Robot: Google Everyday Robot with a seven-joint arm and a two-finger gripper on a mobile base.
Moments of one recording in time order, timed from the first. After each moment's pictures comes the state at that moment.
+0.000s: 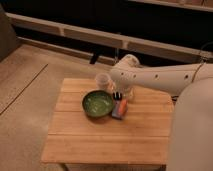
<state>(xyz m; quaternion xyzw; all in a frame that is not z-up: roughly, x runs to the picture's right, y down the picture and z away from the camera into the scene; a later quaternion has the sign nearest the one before) 0.092 0.031 0.813 -0.11 0.16 0.81 0.54</state>
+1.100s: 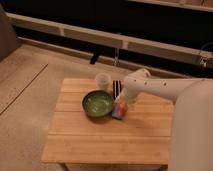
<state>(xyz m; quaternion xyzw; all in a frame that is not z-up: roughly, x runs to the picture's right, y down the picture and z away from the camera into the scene) 0.118 0.096 0.860 -0.19 0.19 0.82 0.51</state>
